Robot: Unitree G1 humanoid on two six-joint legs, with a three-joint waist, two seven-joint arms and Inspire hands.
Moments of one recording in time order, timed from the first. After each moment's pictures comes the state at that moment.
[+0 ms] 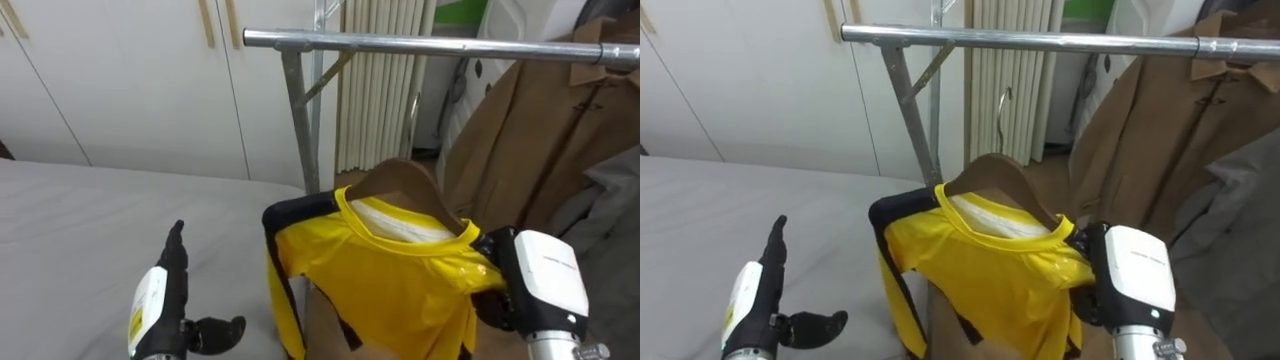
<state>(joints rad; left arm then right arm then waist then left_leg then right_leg) 0.06 0.25 -0.18 0.41 0.31 -0.18 0.50 0.00 -0.30 0.09 0.34 -0.84 -0.12 -0.53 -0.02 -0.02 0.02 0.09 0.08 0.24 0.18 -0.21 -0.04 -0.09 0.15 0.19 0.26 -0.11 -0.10</state>
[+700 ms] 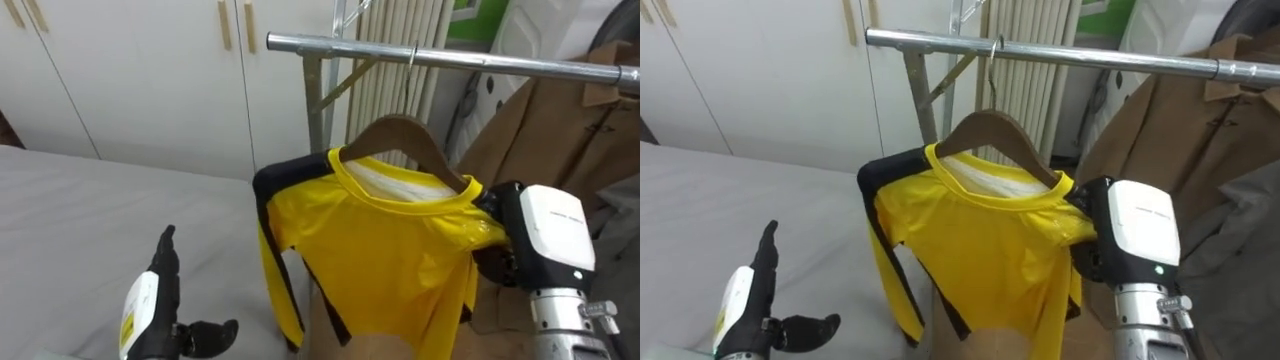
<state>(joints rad) 0.06 0.25 -0.14 0.41 0.32 -0.18 0.50 -0.11 -0.35 0.09 0.29 -0.83 -0.12 -0.53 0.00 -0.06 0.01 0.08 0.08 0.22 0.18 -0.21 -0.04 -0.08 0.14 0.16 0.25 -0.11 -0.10</state>
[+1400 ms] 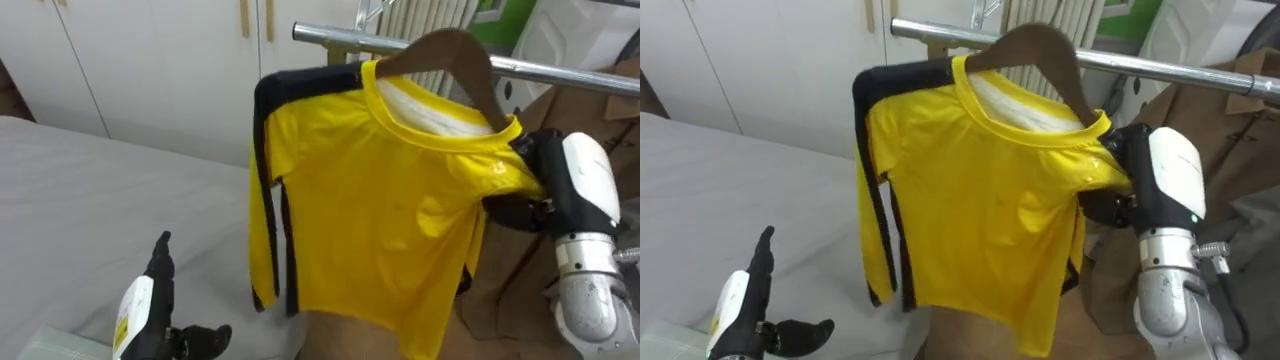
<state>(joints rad) 0.06 0.26 -0.12 0.43 0.32 -0.18 0.46 -0.28 -0.44 0.05 0.30 -0.30 -0.13 -0.35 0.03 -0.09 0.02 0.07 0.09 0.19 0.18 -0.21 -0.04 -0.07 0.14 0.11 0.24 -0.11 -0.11</state>
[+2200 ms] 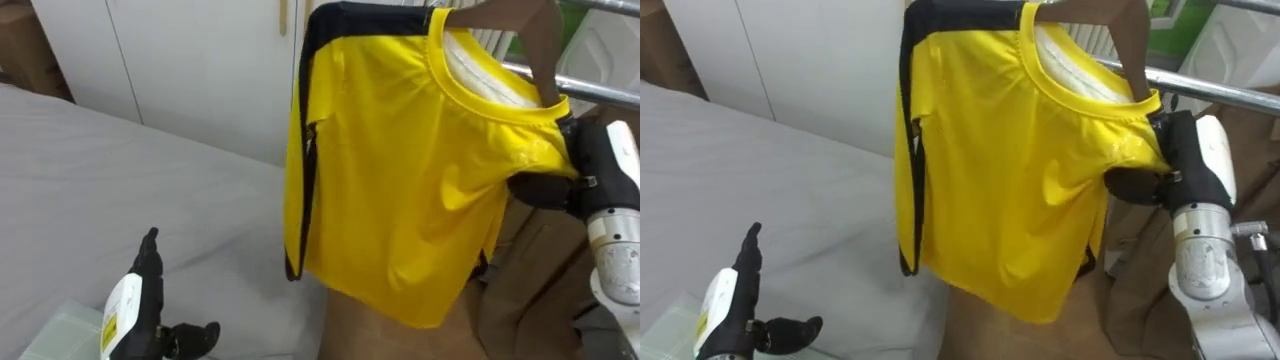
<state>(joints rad) 0.07 0.27 -0.08 0.41 0.37 -0.18 0.49 -0.41 -0.54 0.04 0.55 -0.09 -0.11 -0.23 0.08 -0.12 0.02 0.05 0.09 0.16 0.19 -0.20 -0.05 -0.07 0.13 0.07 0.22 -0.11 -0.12</state>
